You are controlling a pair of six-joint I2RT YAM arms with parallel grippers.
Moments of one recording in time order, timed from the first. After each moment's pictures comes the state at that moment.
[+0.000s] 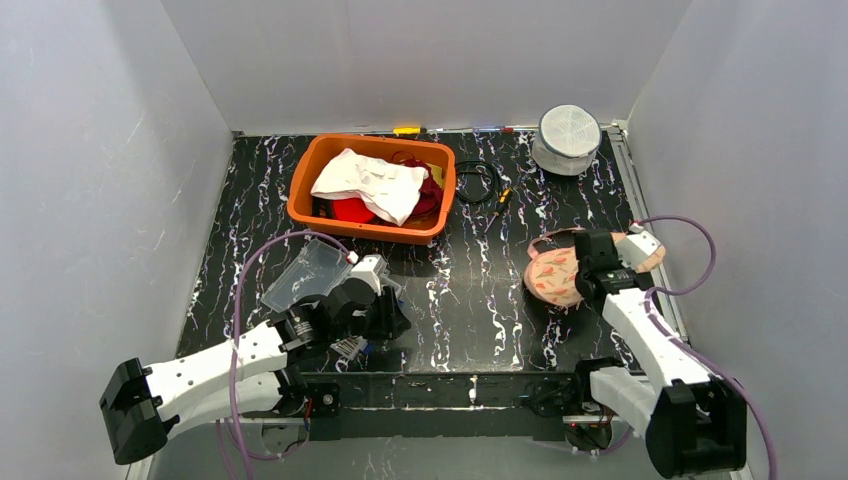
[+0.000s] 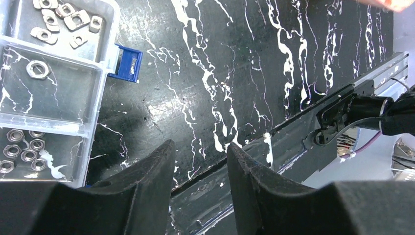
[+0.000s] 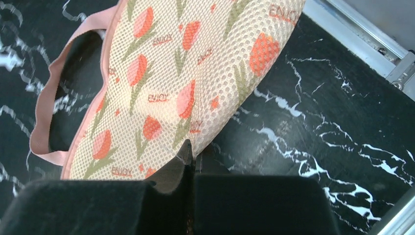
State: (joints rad) left arm -1.00 0.84 0.50 -0.36 -0.11 -0.82; right arm 0.21 0.96 0.56 -0.55 0.67 0.82
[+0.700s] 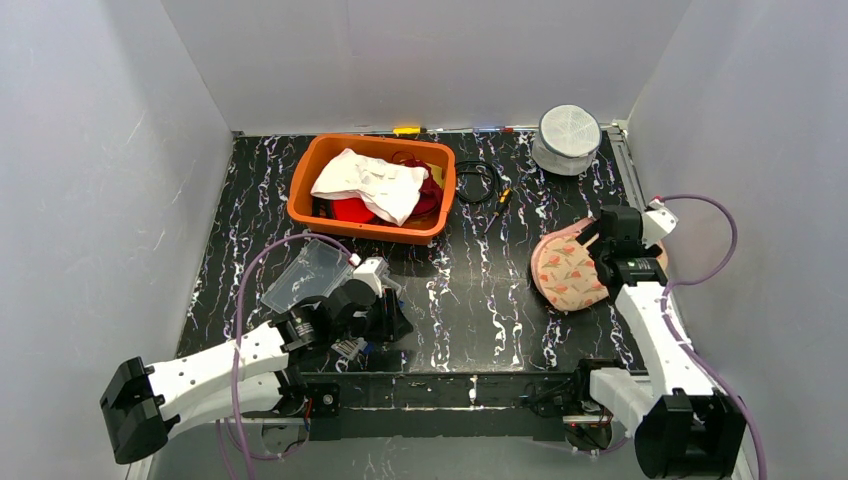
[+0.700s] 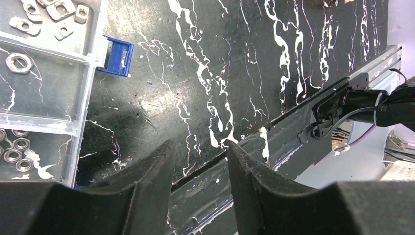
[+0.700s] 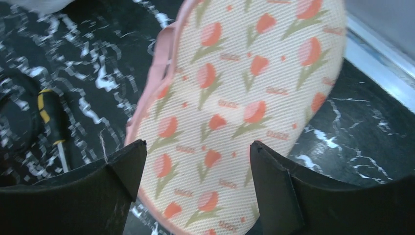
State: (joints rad) left arm -1.00 0.84 0.48 -0.34 -0.07 -0.84; right arm 0.04 0.98 0.71 -0.49 0.47 0.72
